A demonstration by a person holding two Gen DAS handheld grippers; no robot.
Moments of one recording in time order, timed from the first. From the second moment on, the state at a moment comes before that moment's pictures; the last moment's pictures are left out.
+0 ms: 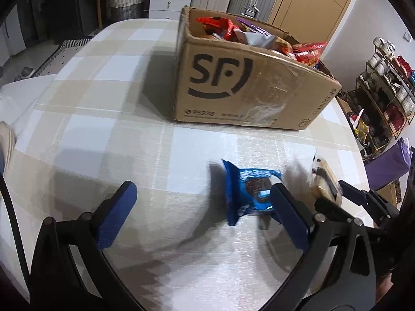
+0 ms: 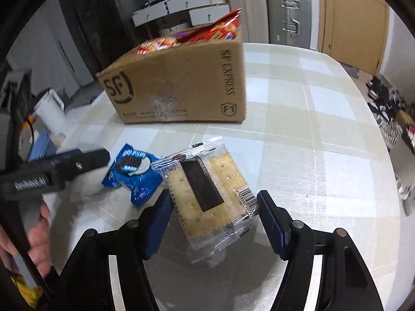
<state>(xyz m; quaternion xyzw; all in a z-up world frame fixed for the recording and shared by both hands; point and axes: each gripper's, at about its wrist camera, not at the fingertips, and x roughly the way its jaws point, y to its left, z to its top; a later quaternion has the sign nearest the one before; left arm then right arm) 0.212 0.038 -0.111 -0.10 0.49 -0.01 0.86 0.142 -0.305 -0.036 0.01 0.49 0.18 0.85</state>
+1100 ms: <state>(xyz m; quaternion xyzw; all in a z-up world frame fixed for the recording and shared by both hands) 0.221 0.010 -0.108 -0.05 0.50 -0.04 0.86 0.138 -0.320 -0.033 0.02 0.49 0.17 0.86</state>
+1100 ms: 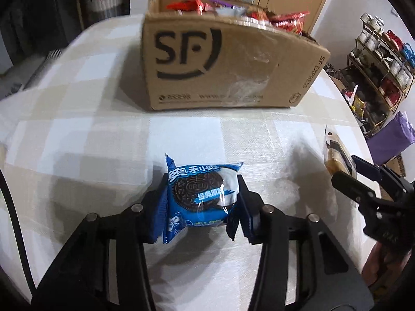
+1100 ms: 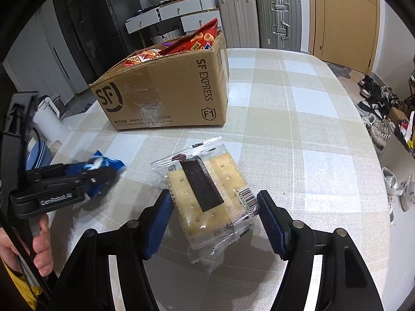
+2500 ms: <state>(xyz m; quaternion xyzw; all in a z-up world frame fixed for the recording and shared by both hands) 0.097 0.017 -0.024 -0.04 0.42 -0.06 0.91 0.073 -0.326 0.036 0.20 0.43 0.23 0.85</state>
